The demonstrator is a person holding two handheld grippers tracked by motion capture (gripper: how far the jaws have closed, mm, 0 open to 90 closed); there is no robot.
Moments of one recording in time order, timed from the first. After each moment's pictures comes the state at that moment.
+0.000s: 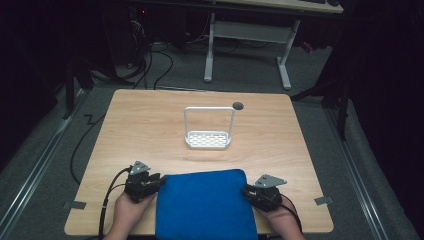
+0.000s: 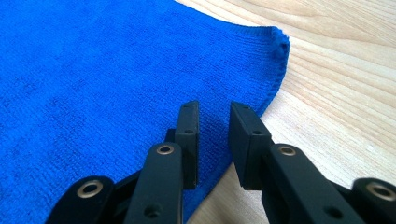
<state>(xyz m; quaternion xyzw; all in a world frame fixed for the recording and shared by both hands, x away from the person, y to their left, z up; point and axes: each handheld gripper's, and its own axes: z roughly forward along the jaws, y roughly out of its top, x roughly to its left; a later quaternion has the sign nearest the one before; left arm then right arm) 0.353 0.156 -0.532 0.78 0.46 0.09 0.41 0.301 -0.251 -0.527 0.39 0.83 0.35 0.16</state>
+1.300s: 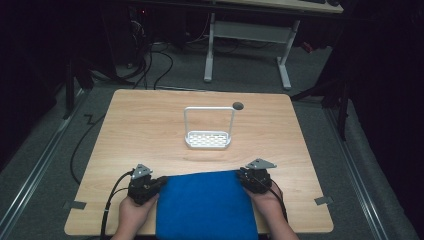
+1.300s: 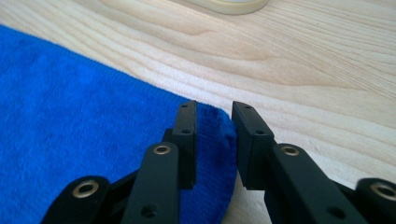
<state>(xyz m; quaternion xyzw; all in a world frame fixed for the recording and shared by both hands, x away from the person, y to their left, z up) 0.344 0.150 -0.537 0.77 0.46 0.09 0.44 0.350 -0.231 -0.530 0.47 0.79 0.35 0.20</state>
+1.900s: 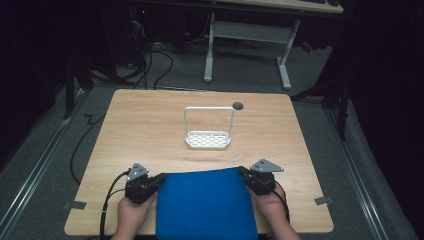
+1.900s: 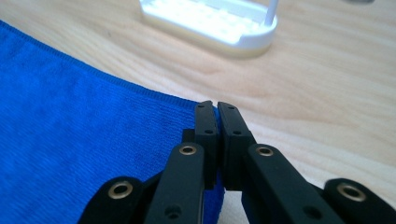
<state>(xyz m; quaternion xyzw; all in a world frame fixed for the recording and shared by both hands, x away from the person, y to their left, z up) 0.336 0.156 -0.523 0.75 0.45 0.12 0.48 0.335 -0.234 -0.508 0.43 0.77 0.40 0.23</state>
